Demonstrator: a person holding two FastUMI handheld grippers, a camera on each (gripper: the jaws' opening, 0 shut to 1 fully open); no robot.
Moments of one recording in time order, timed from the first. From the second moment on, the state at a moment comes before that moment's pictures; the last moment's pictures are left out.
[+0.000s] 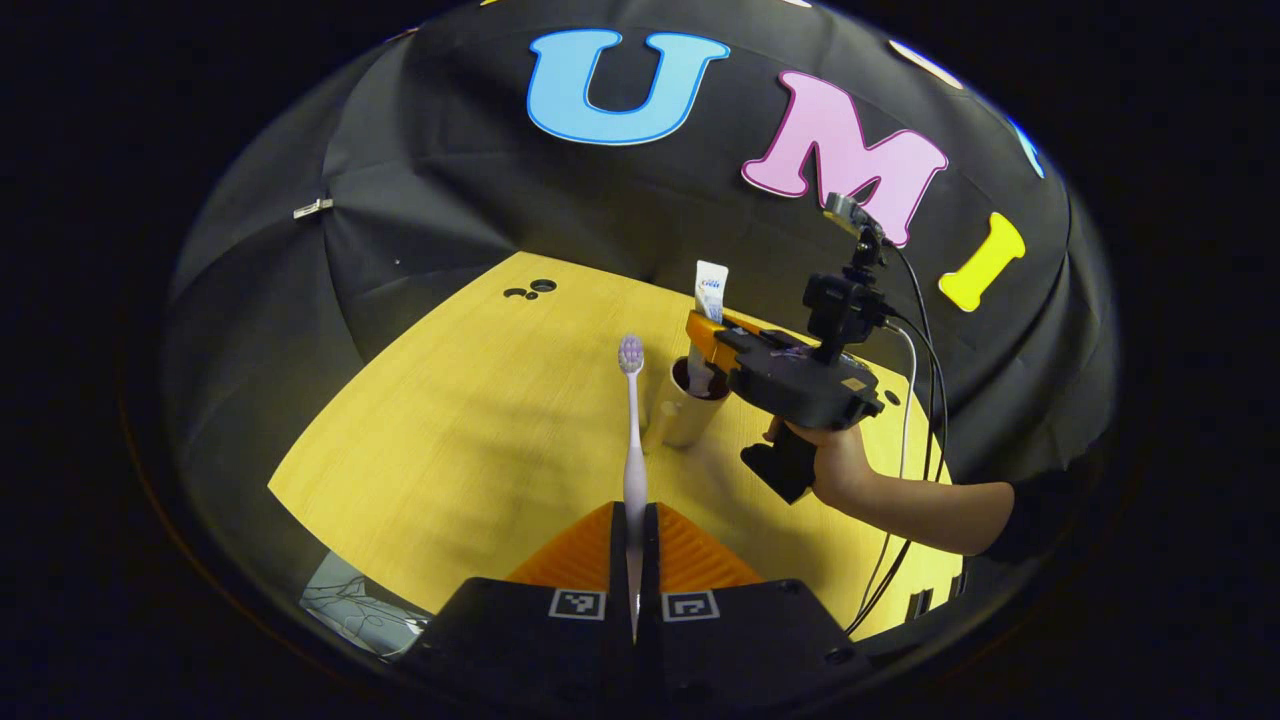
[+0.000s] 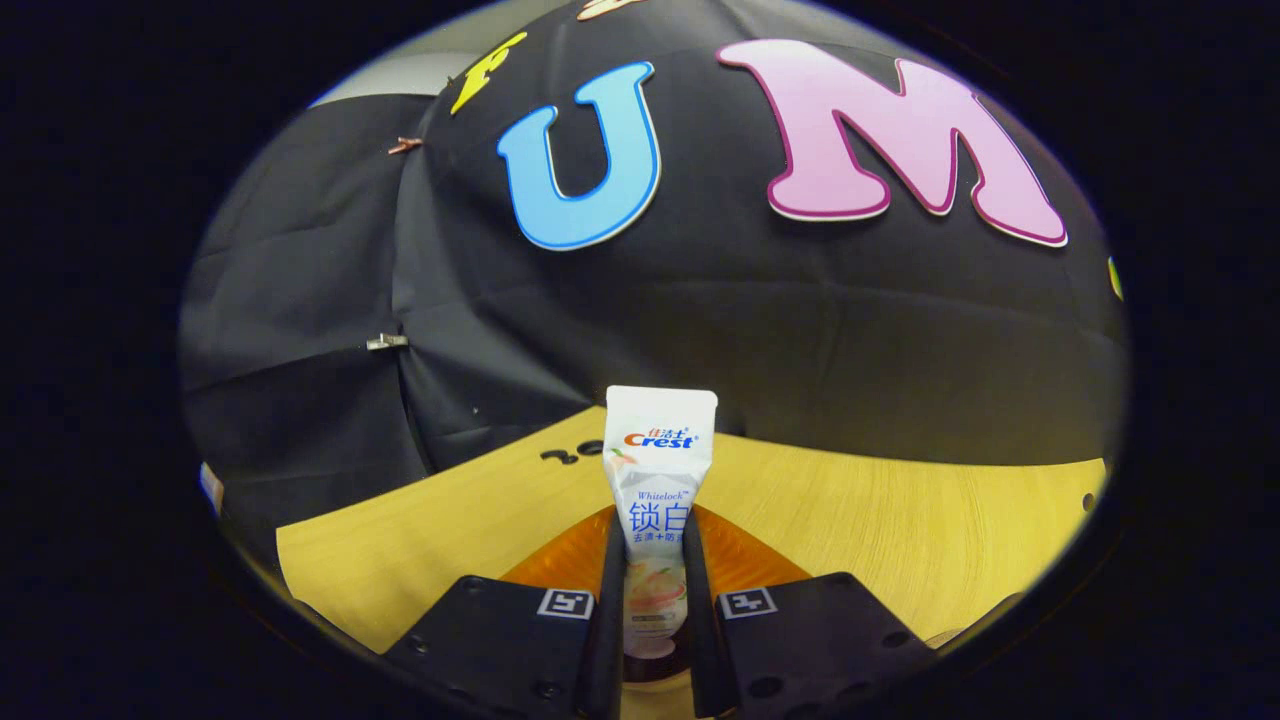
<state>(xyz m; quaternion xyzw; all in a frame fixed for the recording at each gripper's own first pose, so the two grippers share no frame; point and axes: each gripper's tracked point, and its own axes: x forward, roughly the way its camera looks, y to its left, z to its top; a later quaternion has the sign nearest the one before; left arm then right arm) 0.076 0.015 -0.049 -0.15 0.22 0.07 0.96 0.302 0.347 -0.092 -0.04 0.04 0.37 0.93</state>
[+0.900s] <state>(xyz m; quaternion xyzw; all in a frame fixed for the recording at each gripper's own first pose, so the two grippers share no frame) 0.133 -0.003 -0.037 -0.14 0.19 0.03 0.97 0.269 0.242 -0.071 -0.03 0.07 0.36 0.93</state>
